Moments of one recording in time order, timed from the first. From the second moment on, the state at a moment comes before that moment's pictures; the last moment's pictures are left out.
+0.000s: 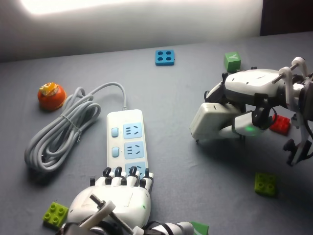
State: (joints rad) left arm 0.50 -1.22 0.46 -1.71 -1.30 2.24; right arm -0.43 -1.20 1.24 0.58 0.17 -1.21
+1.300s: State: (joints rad) left arm 0.49 -1.21 0.45 -1.71 -1.30 2.24; right arm -0.21 -1.10 1.15 0.38 0.00 -1.54
